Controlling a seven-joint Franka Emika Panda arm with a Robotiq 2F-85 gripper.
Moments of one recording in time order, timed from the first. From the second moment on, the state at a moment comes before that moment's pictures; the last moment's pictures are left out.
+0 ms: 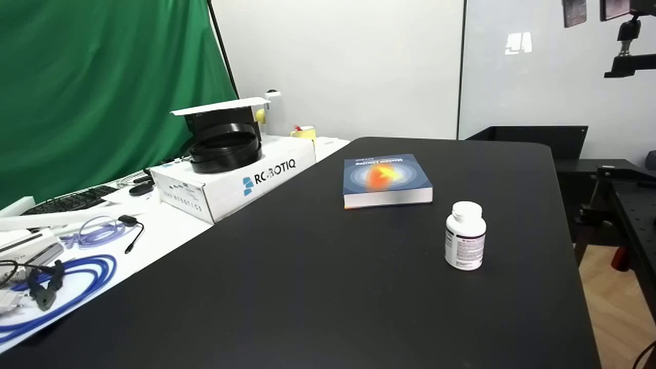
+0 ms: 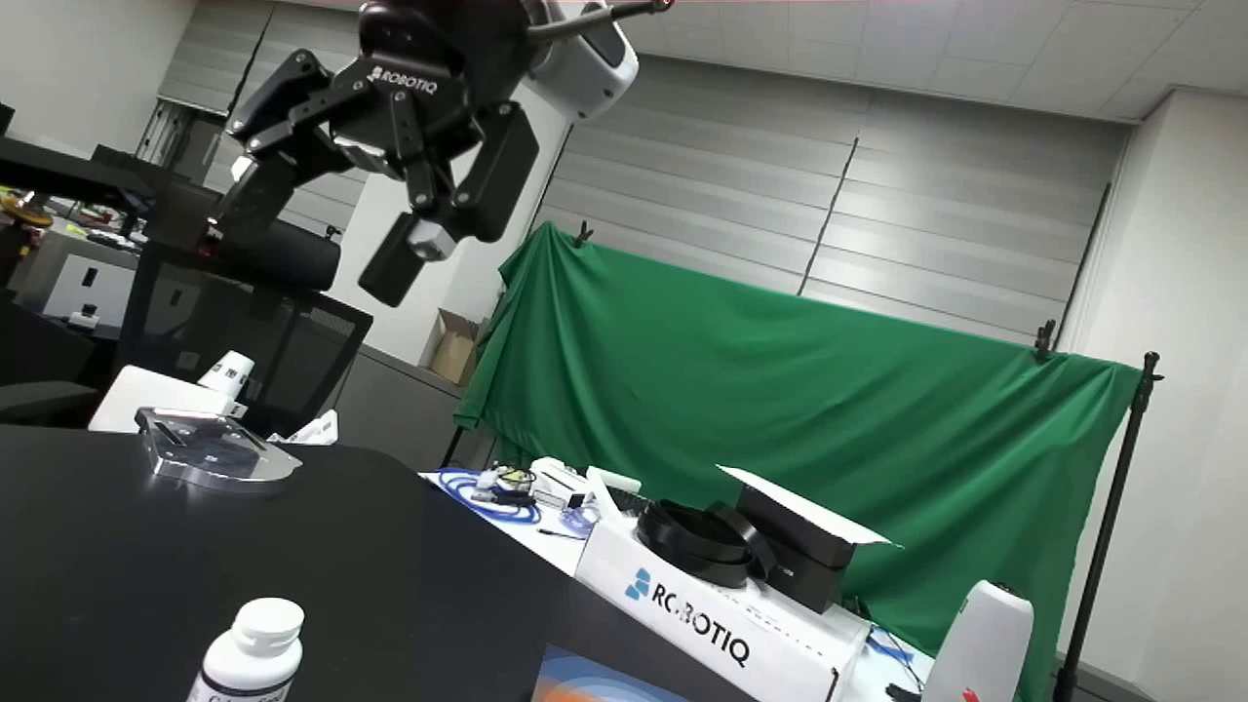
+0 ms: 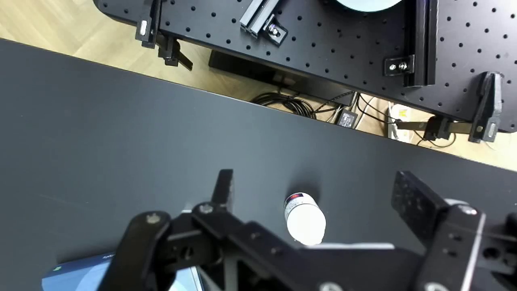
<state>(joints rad) -0.02 -0.70 -0.11 -2.70 -0.14 1.81 -0.31</state>
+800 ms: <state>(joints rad) 0.00 -0.65 -0.11 -2.78 -0.14 2.07 -0.31</state>
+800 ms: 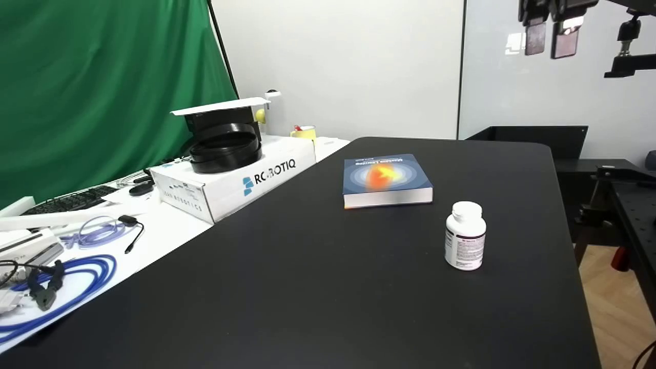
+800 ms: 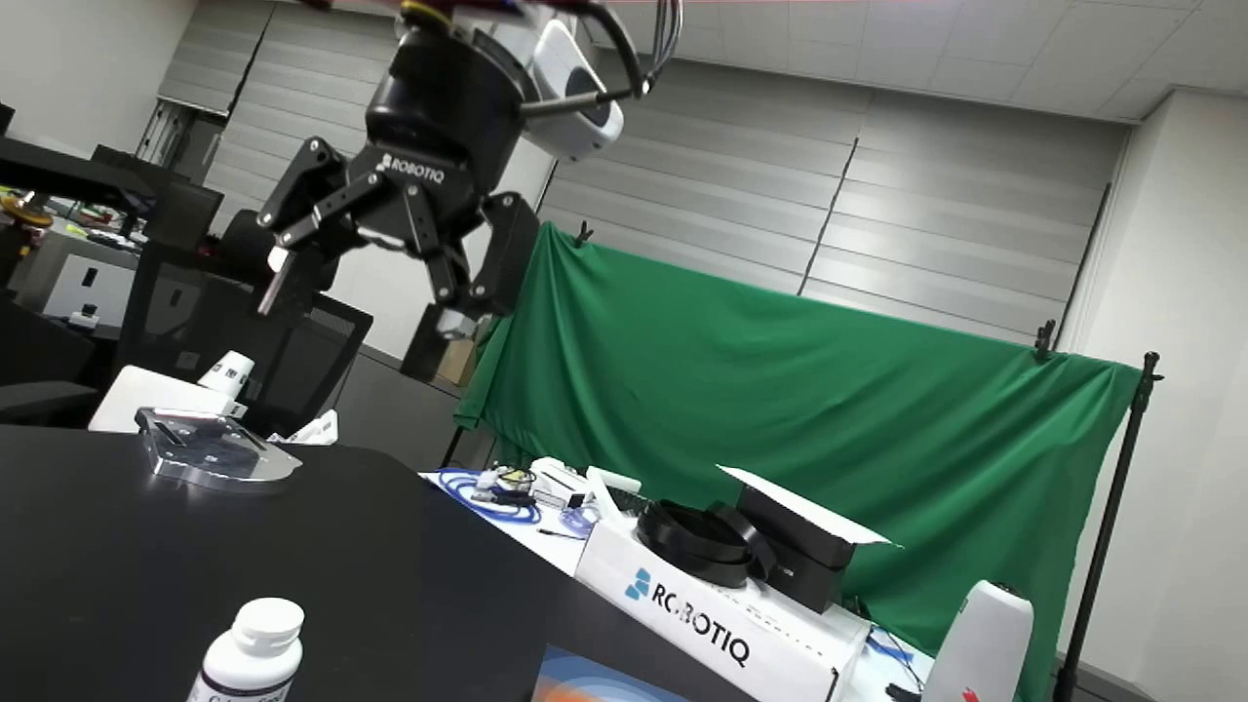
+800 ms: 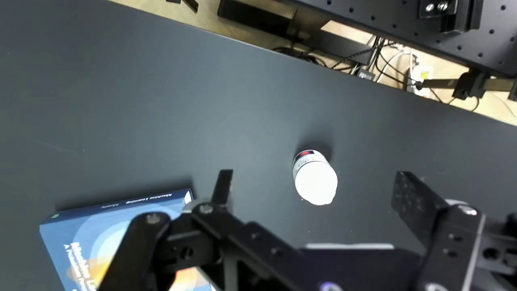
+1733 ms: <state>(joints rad) 0.00 -0.35 -0.07 -2.79 -0.14 2.38 -0.29</state>
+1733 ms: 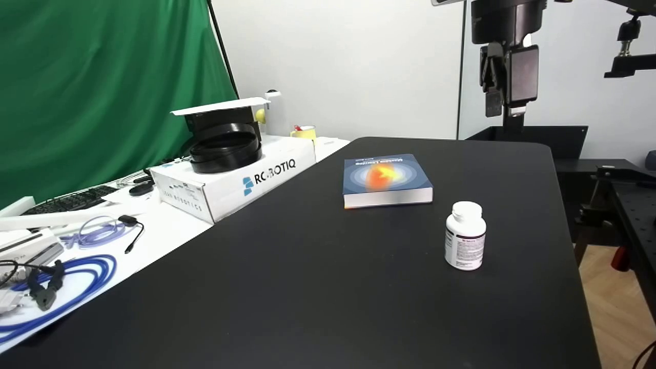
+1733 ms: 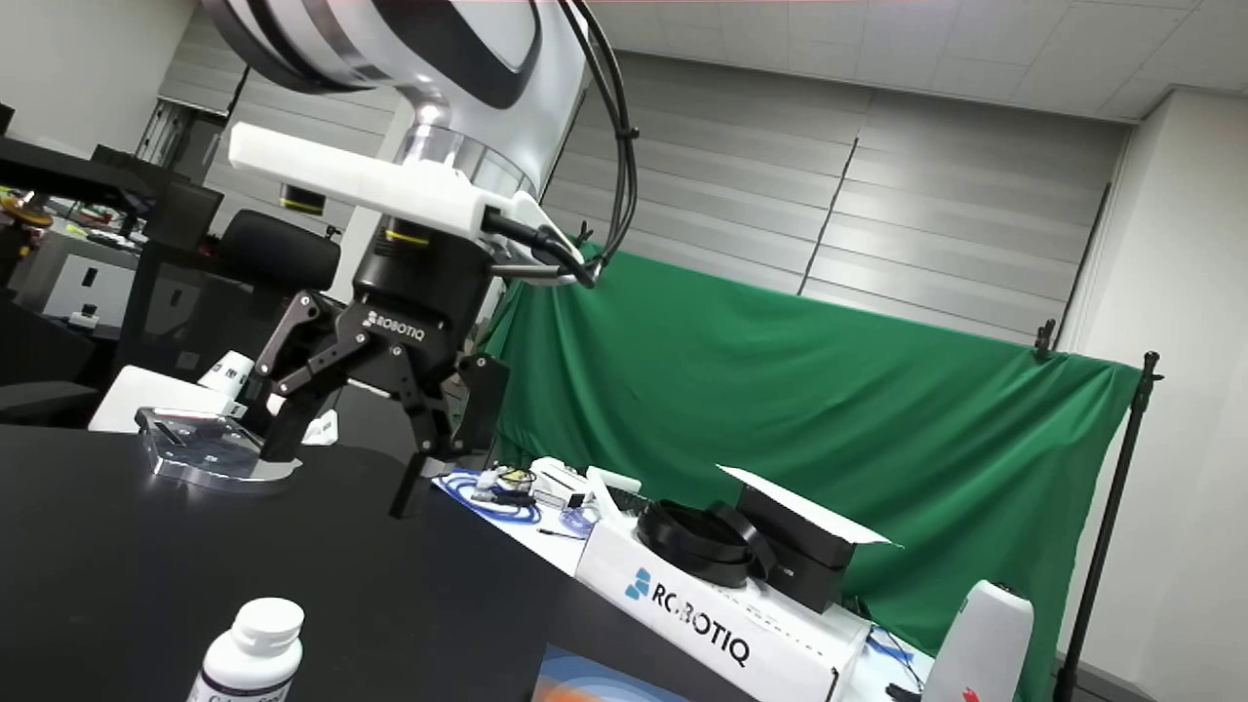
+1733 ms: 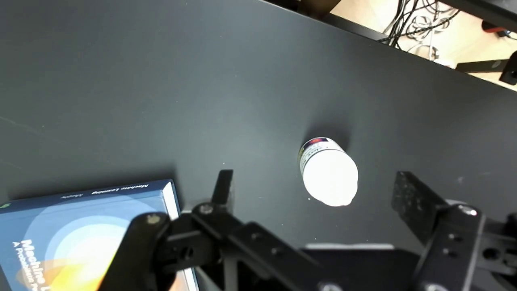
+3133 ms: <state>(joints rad) 0.01 0.07 0.00 -2.79 -0.13 2.81 -0.26</state>
